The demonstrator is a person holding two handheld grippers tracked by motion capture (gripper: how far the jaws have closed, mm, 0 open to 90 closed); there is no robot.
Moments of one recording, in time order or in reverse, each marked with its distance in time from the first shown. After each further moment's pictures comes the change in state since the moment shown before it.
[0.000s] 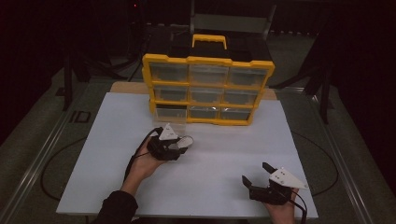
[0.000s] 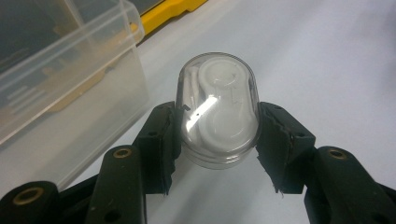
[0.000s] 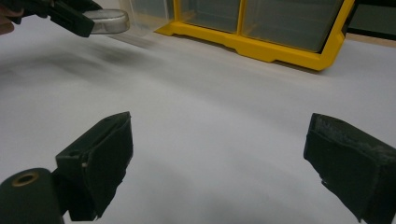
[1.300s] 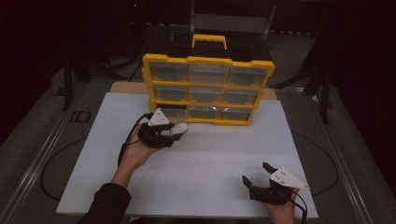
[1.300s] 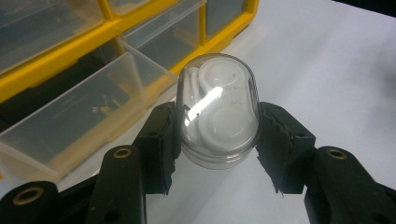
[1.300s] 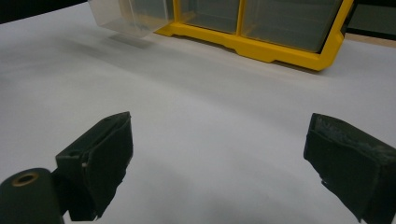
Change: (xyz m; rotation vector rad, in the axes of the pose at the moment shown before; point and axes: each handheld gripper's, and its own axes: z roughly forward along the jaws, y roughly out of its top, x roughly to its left) left arm 0.020 0.032 -0.042 -0.061 0.041 -0.010; right arm -0.001 0.000 0.000 -0.003 0.000 0.003
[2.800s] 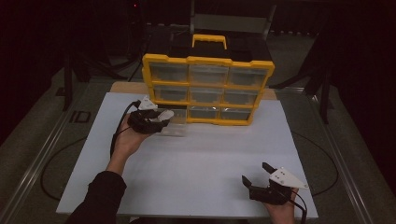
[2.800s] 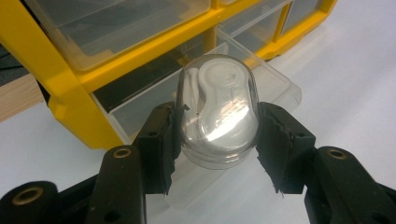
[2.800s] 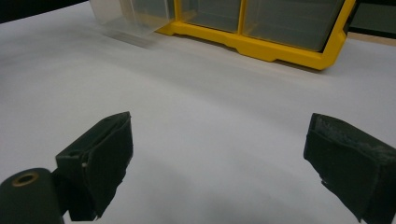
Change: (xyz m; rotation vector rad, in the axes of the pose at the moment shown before) left arm 0.050 0.000 -0.002 0.043 0.127 -0.107; right arm 0.000 0.000 0.001 0.003 0.005 0.001
